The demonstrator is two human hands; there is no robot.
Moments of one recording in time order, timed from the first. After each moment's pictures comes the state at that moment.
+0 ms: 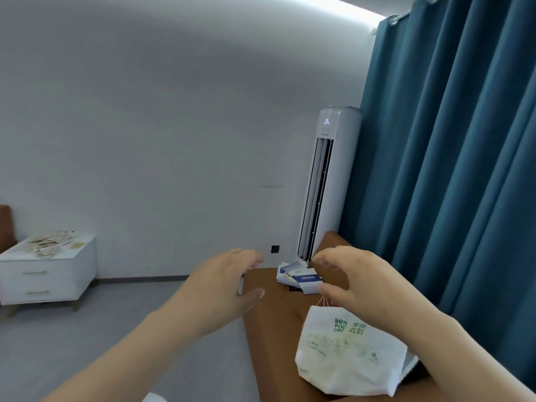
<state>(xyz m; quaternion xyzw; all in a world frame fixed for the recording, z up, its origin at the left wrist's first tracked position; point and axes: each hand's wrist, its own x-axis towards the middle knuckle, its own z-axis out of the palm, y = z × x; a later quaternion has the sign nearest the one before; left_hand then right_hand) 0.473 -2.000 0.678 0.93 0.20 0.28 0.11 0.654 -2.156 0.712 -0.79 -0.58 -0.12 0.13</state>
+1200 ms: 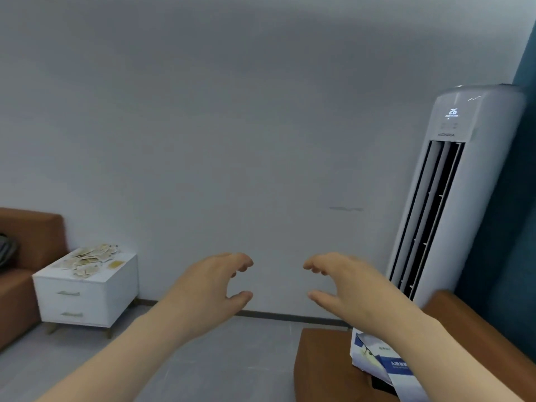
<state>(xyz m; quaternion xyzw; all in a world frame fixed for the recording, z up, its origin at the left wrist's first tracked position) 0.709 -1.508 0.666 0.89 0.36 0.26 0.08 0.931 -1.609 0.697 -0.70 -0.70 -0.07 0.12</state>
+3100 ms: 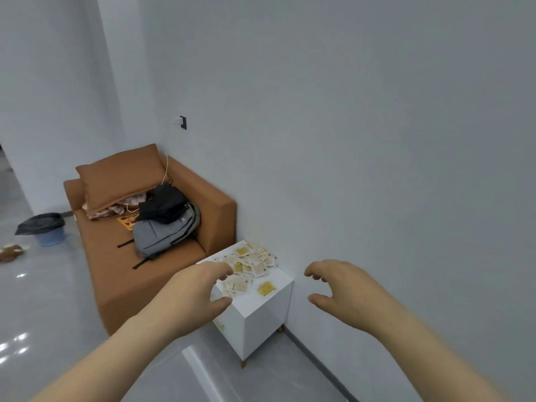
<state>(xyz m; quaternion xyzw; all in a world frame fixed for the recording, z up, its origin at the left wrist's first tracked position) 0.451 -0.698 0.558 0.67 0.72 0.17 0.04 0.705 -0.602 0.591 -0.41 -0.91 0.07 0.06</state>
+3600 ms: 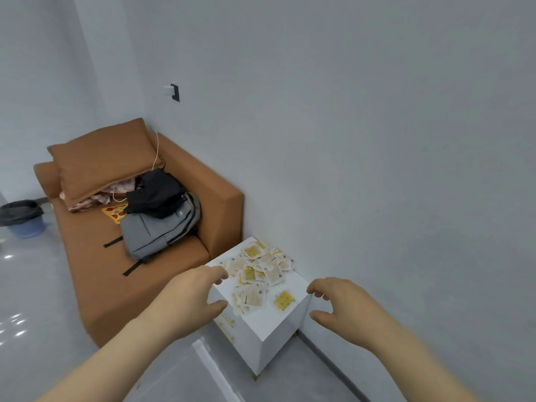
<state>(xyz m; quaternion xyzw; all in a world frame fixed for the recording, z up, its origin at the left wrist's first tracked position) 0.276 -0.517 0.492 0.67 0.73 0.13 0.11 0.546 -0.427 0.508 -0.45 -0.88 0.15 0.00</state>
